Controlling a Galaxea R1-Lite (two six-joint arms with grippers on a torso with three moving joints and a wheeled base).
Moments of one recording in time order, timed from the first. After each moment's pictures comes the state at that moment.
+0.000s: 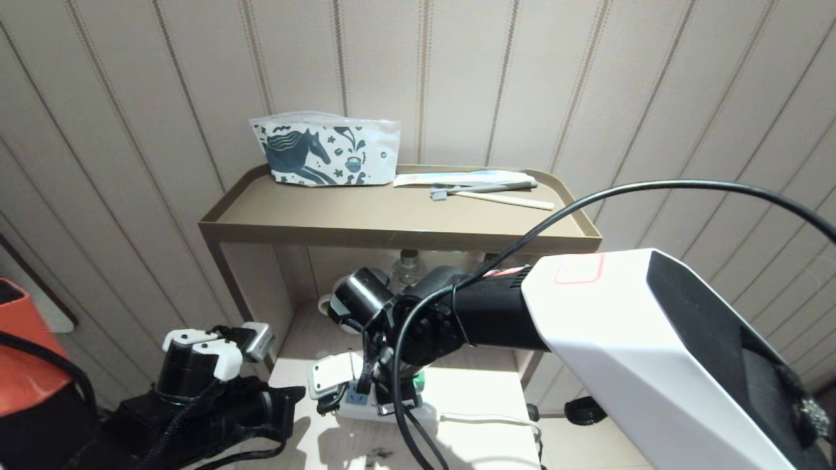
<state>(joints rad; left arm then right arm) -0.45 1.92 -0.26 -1.00 -0.10 -0.24 0.88 2.39 -1.95 0.57 -0.12 -0.99</state>
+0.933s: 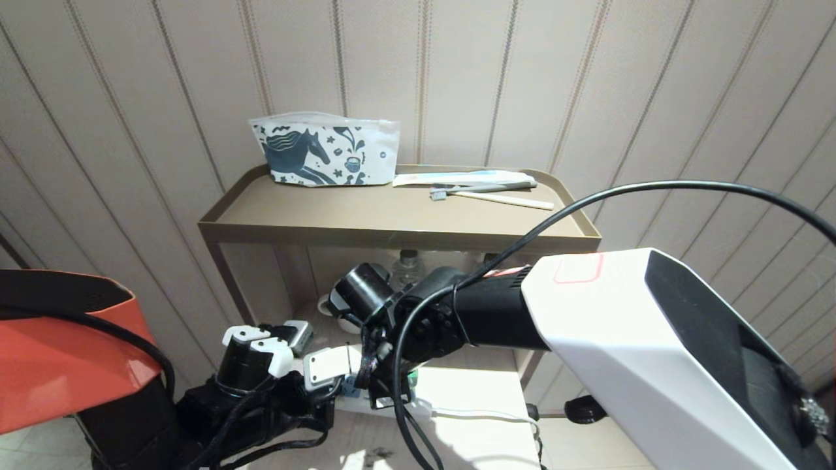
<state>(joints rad) -0.56 2.05 -0.39 -1.03 -0.10 -0.33 0.88 2.39 -1.94 0.51 -0.10 -0.97</state>
